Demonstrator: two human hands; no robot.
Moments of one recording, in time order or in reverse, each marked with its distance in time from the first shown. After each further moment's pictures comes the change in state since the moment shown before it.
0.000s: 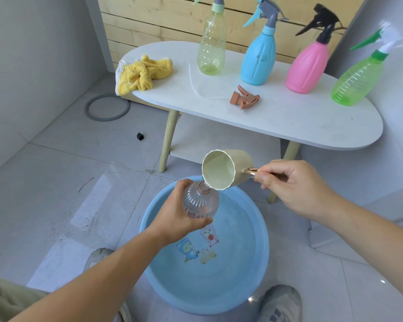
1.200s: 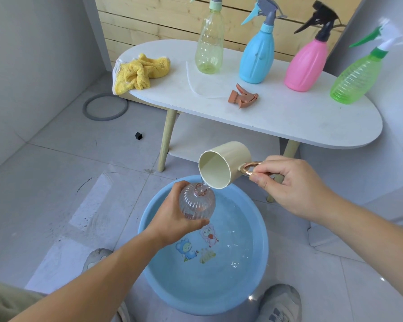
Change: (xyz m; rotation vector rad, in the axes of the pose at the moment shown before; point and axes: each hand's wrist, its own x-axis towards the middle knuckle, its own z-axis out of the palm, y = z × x) left_hand 0.001 -0.009 0.001 0.012 0.004 -0.024; right_hand 0.004 0.001 0.001 -0.133 0.006 -0.109
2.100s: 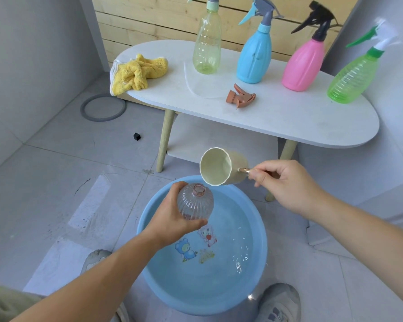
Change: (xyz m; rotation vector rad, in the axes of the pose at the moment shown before) left_hand 0.000 -0.001 0.001 -0.002 0.006 0.003; right_hand 0.003 0.024 0.009 0.153 -0.009 0.204
